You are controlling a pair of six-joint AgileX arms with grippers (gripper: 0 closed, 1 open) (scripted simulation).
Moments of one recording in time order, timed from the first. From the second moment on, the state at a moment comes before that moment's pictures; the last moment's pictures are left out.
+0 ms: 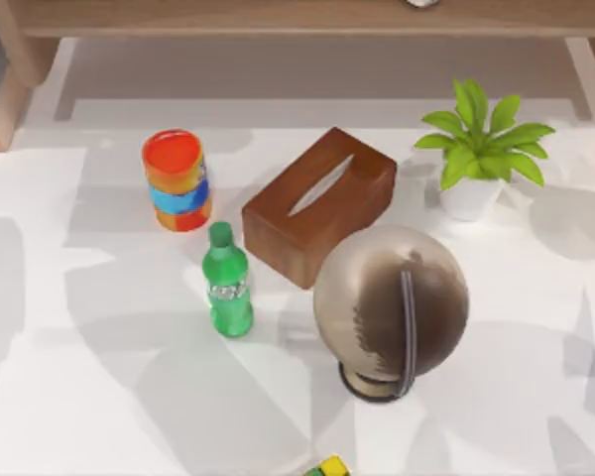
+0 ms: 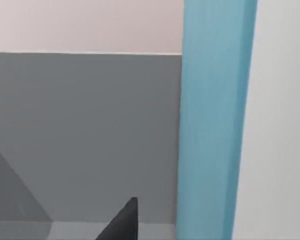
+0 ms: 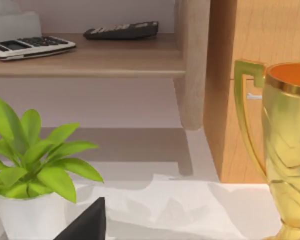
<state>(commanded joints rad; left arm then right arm) 0.29 2.07 1.49 0.57 0.33 0.00 0.00 0.00 0.00 0.00 0.00 0.00</state>
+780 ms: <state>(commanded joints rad) 0.29 2.07 1.49 0.57 0.33 0.00 0.00 0.00 0.00 0.00 0.00 0.00</state>
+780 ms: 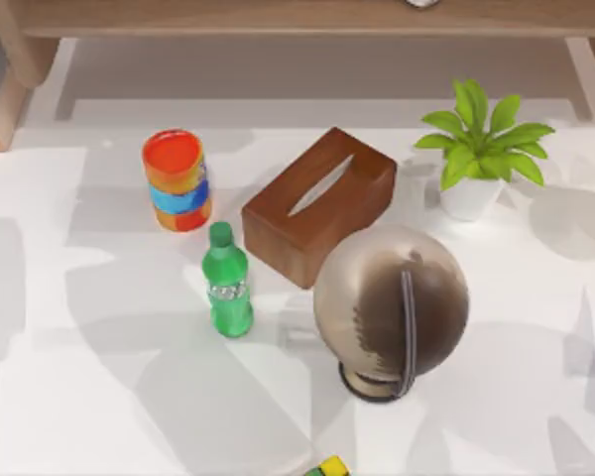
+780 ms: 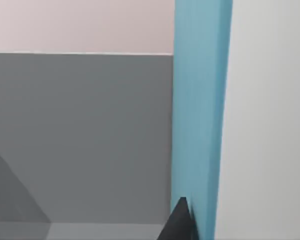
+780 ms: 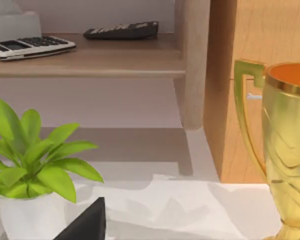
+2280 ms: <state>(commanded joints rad) 0.41 1.80 1.34 0.50 0.44 0.50 0.00 0.00 0.00 0.00 0.00 0.00</state>
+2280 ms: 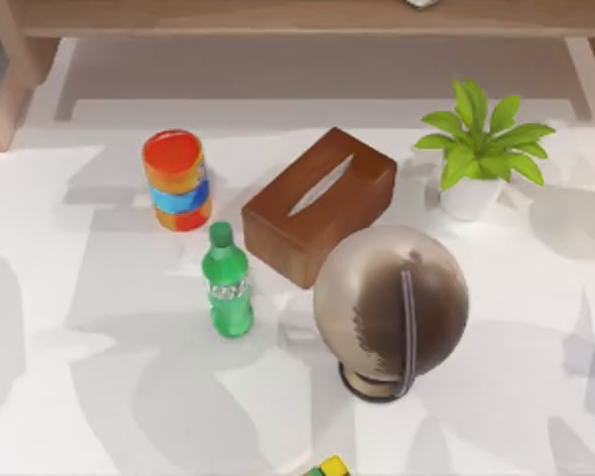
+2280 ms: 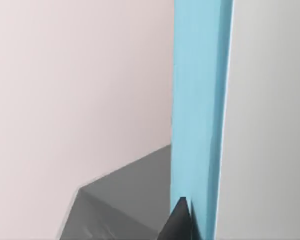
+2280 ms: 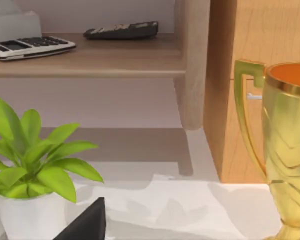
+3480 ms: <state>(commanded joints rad) 0.78 1.75 0.73 0.34 0.69 2.03 0.00 0.00 0.00 0.00 0.00 0.00</state>
